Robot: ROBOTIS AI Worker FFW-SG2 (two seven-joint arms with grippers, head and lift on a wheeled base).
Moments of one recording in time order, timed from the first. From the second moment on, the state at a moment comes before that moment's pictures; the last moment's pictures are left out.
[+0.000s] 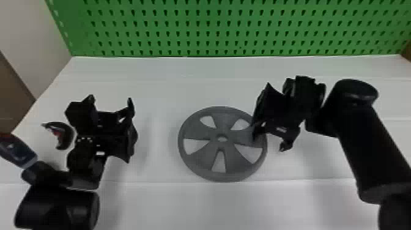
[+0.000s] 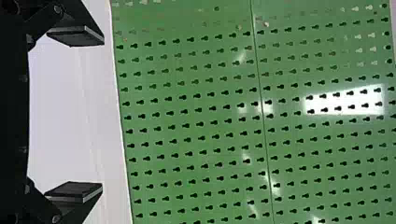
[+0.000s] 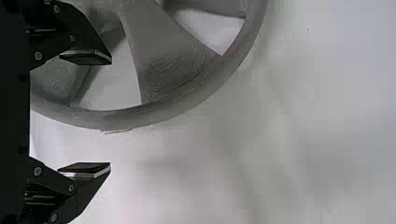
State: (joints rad) left arm -0.01 0.21 -0.06 -1.49 0.09 -0.18 0.07; right arm -0.70 -0.09 -0.05 -0.92 -1.61 1.32 -1.44
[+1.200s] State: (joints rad) left arm -0.01 0.23 -0.09 -1.49 0.10 -0.17 0.08; right arm -0.63 -0.04 -0.09 -1.03 -1.59 1.38 -1.55
